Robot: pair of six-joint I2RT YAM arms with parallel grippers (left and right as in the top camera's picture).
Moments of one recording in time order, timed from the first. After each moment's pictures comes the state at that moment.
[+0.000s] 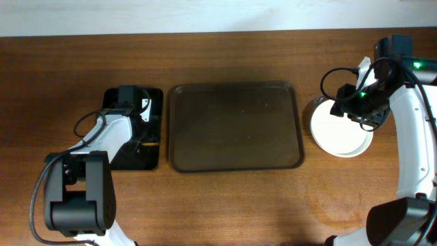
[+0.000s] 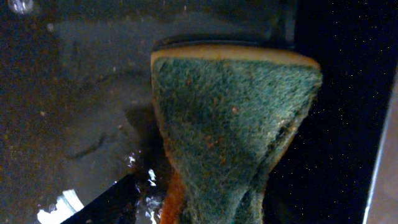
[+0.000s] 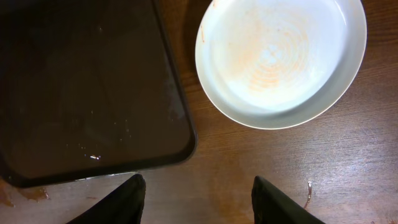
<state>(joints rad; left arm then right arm) -0.02 1.87 1.10 -0.54 0.01 -0.02 -0.17 1.69 1.71 -1.41 -0.16 0.12</state>
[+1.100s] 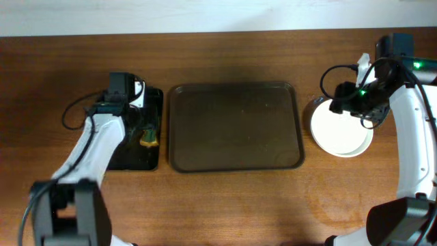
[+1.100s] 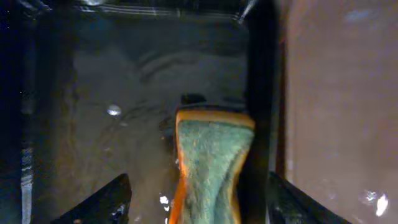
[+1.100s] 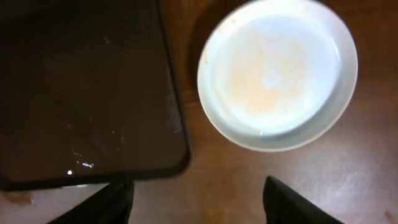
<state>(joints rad) -0.02 1.69 1.17 -0.59 0.00 -0.03 -0.17 1.69 1.71 -1.36 -0.16 0.04</state>
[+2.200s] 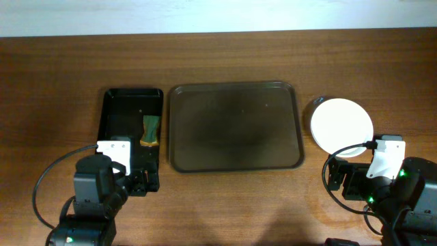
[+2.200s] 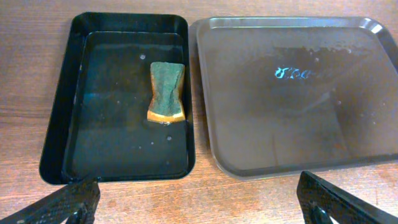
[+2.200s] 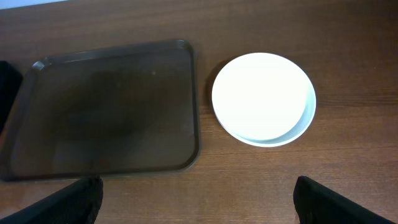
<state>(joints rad) -0.07 0.68 0.76 -0.81 0.08 -0.07 -0.17 0.66 1.04 -1.09 -0.17 0.00</state>
